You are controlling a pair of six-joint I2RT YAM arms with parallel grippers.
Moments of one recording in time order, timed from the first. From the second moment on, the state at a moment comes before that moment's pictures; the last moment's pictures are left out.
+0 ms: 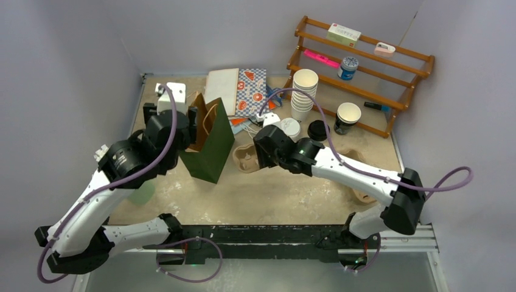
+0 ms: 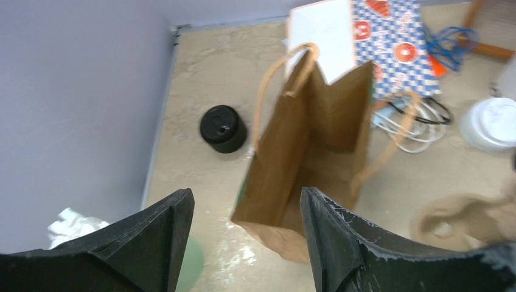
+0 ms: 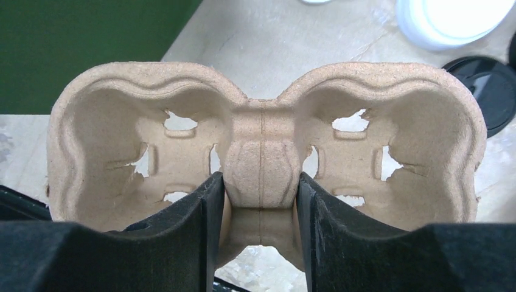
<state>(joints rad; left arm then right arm) -0.88 1.00 1.50 -1.04 -0.91 -0.27 1.00 1.47 1.23 -0.65 0.35 0.54</state>
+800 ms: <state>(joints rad) -0.35 1.16 1.37 -0.90 -0.33 -0.20 1.00 1.36 1.75 -0.72 0.39 0.26</state>
